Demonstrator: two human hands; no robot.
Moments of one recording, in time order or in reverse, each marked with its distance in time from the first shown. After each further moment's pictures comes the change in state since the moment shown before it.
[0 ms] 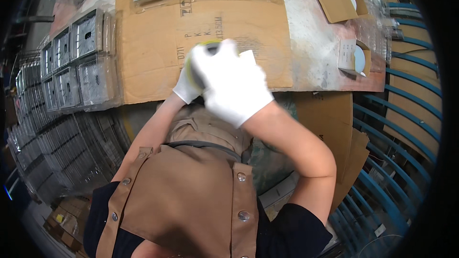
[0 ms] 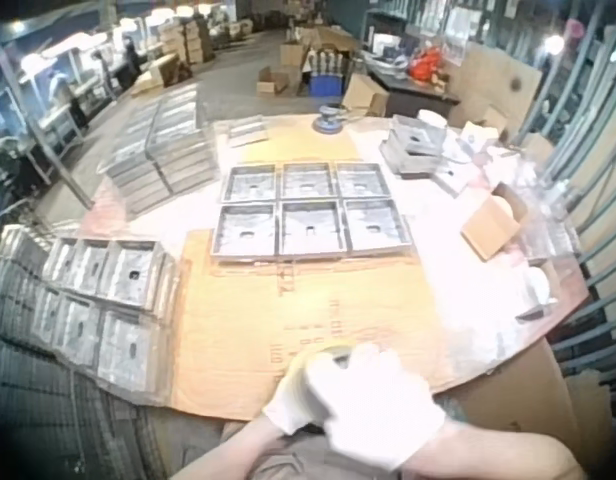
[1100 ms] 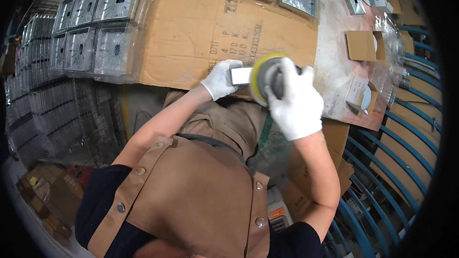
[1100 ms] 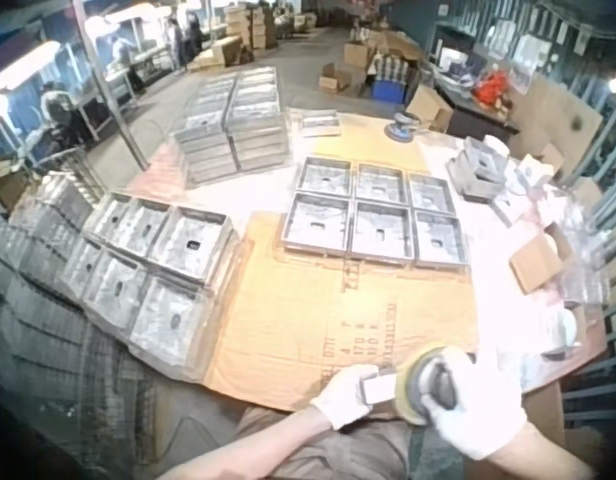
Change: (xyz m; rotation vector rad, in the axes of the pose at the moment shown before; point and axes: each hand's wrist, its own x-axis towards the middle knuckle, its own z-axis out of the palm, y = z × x) left_hand -0.011 -0.012 0.009 -0.073 0.197 -0.040; right_hand -0.014 0.025 0.003 -0.118 0.203 0.160
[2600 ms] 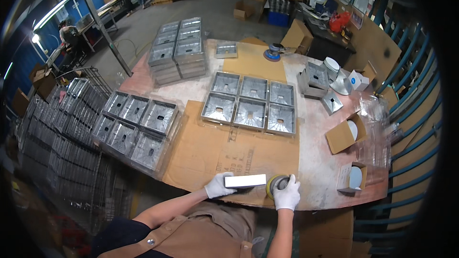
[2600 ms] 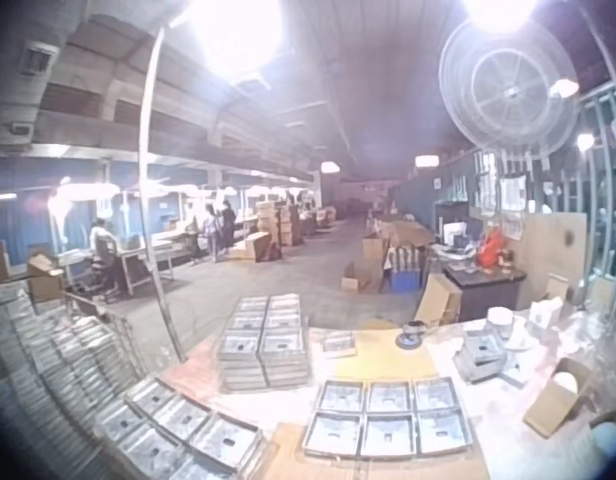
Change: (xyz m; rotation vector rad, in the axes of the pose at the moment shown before) left_hand -0.010 0.030 -0.016 -0.194 -0.082 -0.144; right_hand -0.023 0.107 0.093 0.118 0.123 0.575
